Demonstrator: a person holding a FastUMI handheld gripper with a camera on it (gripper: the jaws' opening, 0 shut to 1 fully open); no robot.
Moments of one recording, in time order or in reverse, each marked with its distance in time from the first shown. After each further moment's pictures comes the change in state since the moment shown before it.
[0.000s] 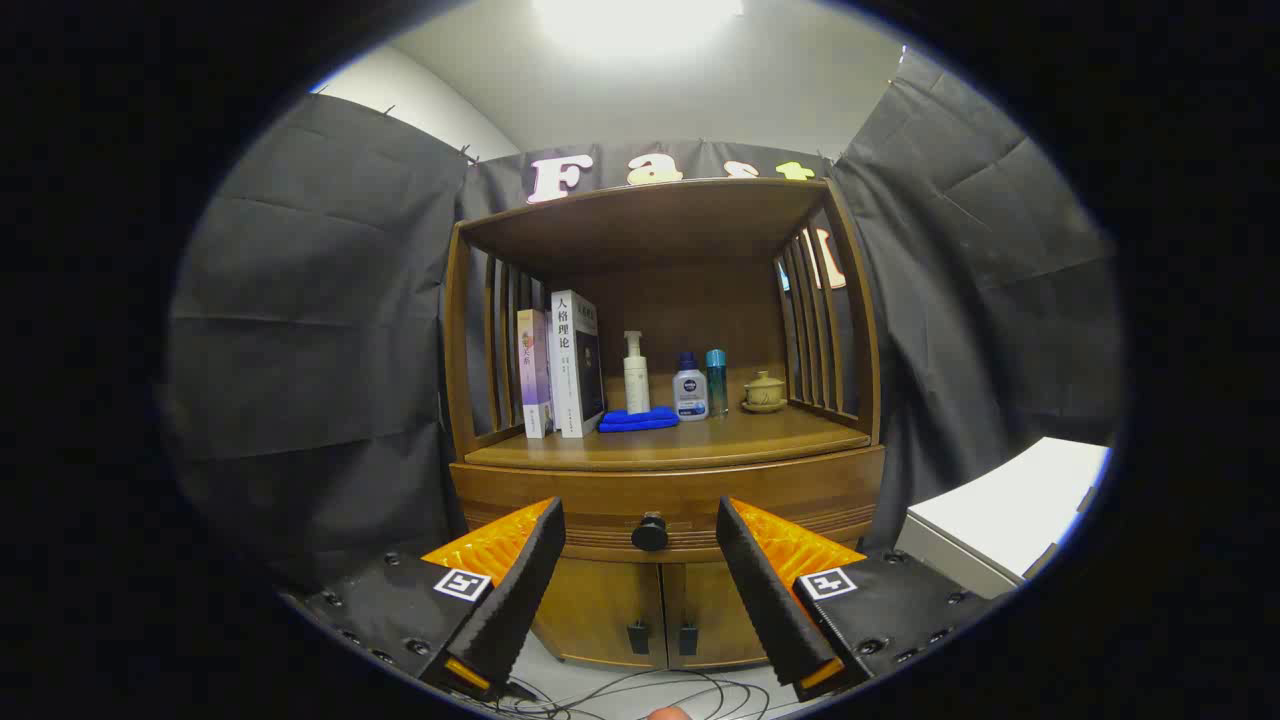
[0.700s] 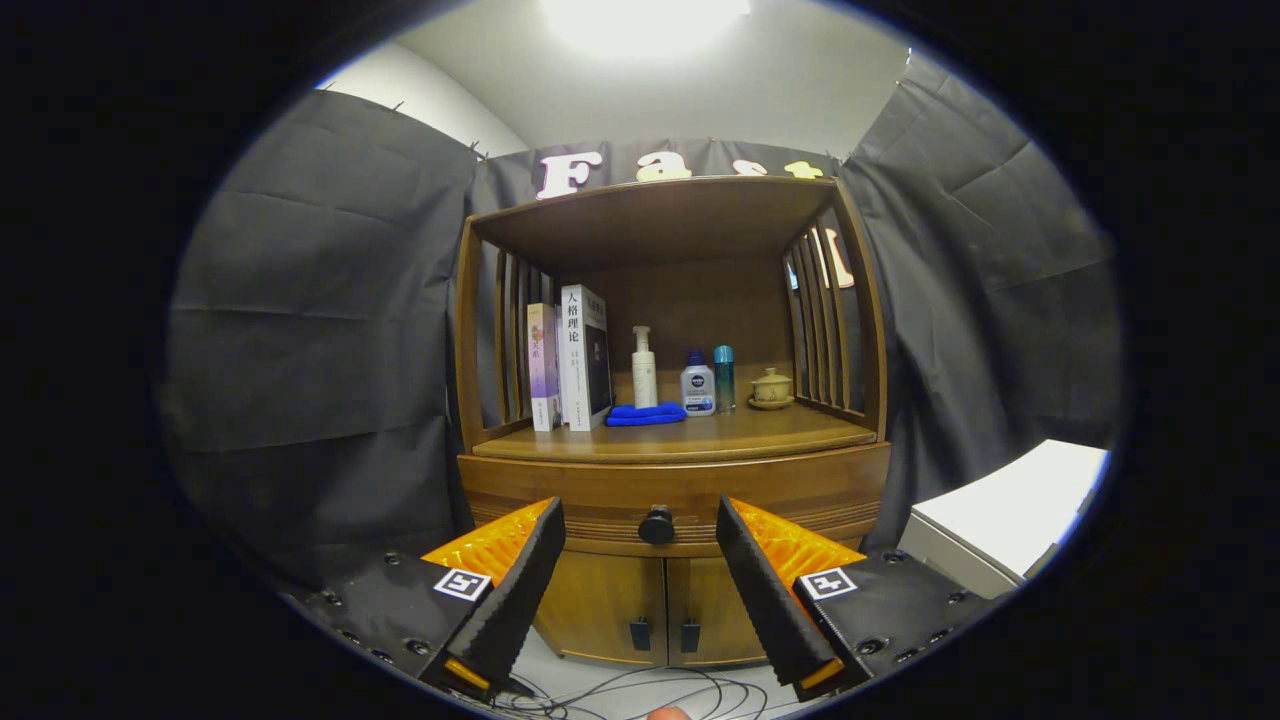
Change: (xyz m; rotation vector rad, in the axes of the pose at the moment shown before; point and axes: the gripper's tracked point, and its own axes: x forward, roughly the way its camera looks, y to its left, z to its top) arm -0.003 0.004 -0.007 -0.009 0.012 0.018
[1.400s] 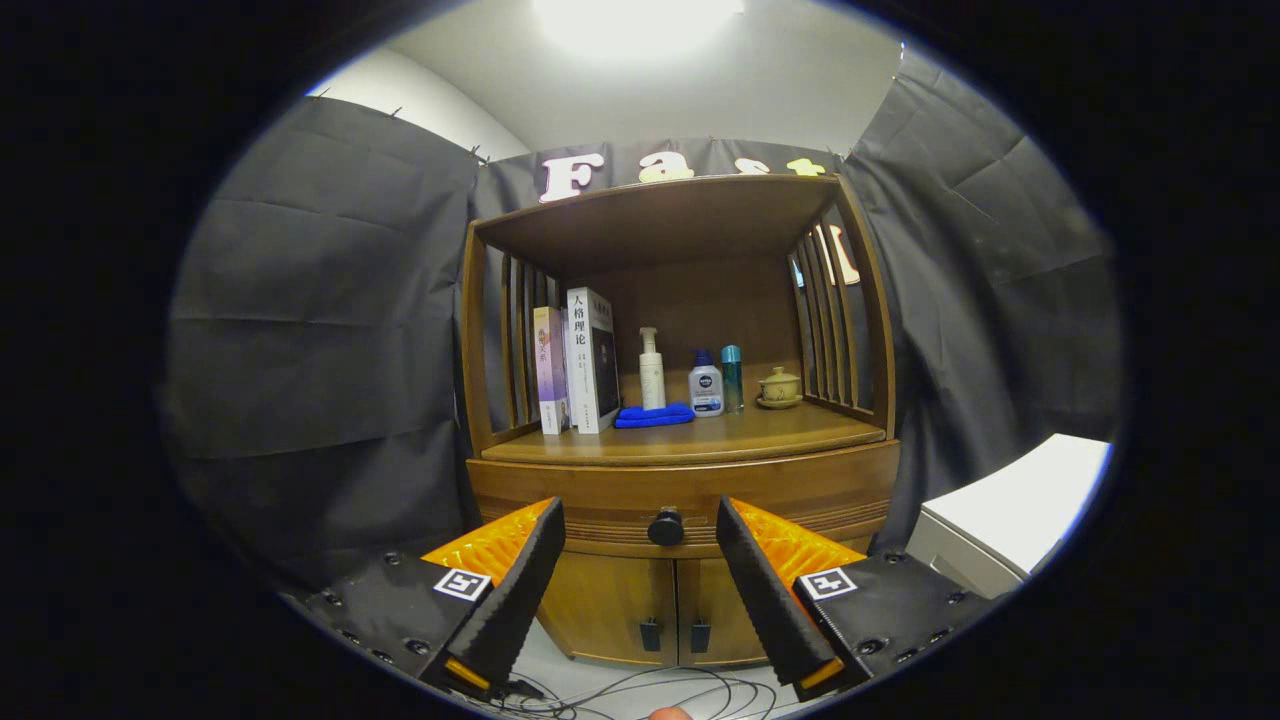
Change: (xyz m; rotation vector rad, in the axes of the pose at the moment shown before) arm 0.003 0.001 0.004 0.011 -0.009 0.016
